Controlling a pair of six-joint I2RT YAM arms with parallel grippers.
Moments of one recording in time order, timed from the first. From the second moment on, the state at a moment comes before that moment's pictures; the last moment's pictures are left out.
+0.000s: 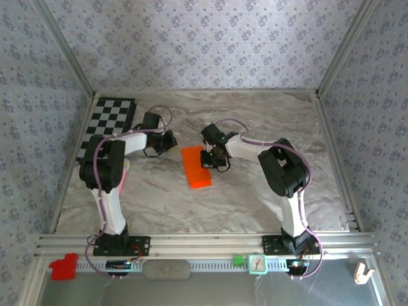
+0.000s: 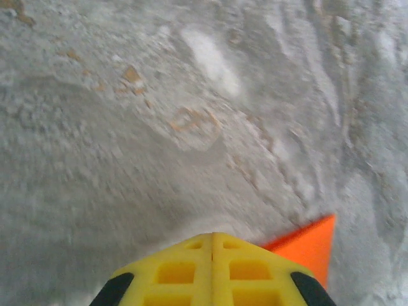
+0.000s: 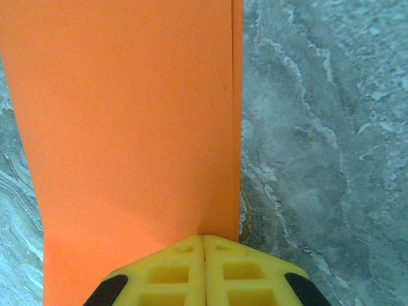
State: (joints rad) left arm -0.27 1.91 1.15 -0.22 0.40 -0.67; right arm 0.66 2.05 1.34 -0.55 -0.22 0.54
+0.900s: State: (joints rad) left arm -0.55 1.72 0.88 -0.23 0.46 -0.90; right arm 0.66 2.05 1.34 -0.55 -0.22 0.59
